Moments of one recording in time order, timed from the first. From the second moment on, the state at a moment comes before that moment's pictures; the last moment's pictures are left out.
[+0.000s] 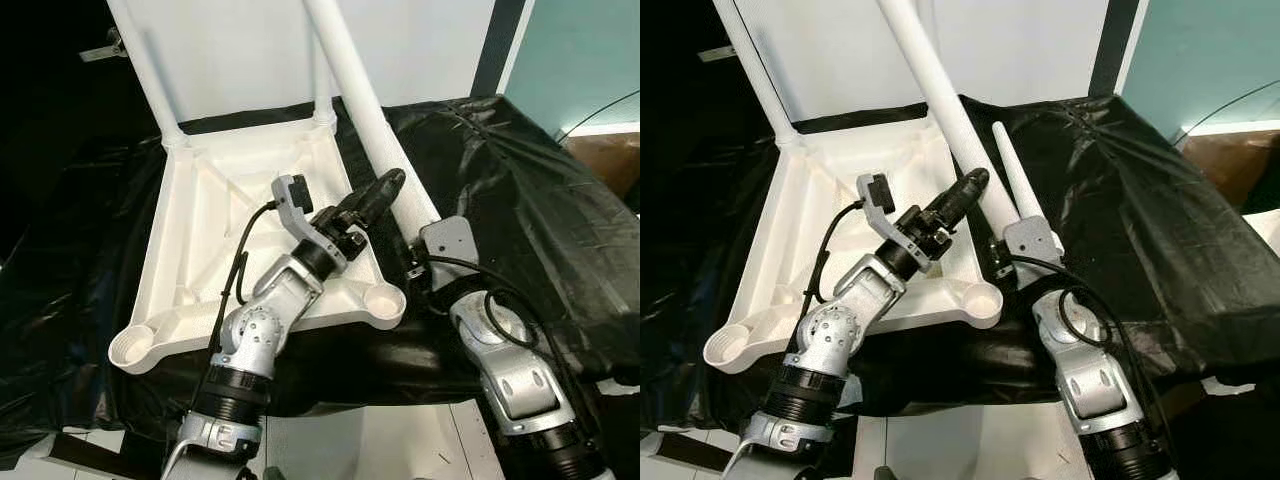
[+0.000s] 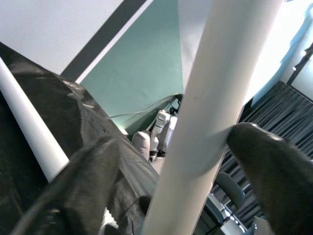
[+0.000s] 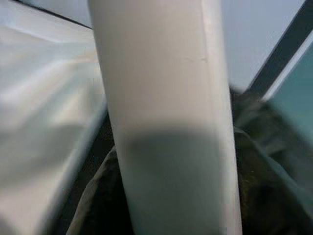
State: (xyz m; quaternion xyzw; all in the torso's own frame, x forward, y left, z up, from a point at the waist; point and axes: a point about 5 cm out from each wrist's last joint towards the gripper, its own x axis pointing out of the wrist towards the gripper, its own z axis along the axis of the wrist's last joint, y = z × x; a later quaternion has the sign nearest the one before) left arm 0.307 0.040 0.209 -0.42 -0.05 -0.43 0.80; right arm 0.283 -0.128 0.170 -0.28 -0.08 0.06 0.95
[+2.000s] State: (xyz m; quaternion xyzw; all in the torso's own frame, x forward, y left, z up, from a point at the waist) left arm 0.315 0.046 0.211 -0.42 -0.07 -0.41 0.81; right arm 0.288 -0.122 0.180 -0.10 0.00 0.11 0.99
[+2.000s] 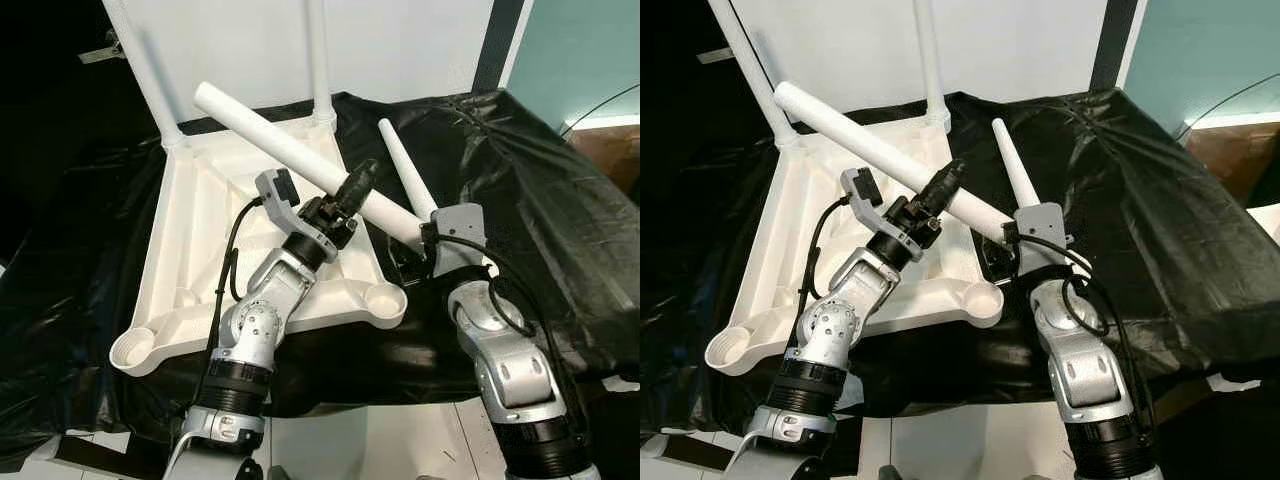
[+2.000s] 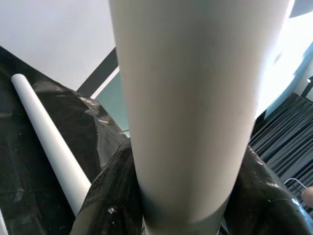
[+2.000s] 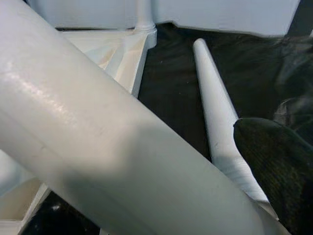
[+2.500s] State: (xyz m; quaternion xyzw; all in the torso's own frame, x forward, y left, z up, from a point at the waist) left arm 0.314 0.042 0.209 -0.39 -0.07 -0.41 0.82; right arm 0.280 -0.113 0.172 -0.10 0.05 0.19 0.98
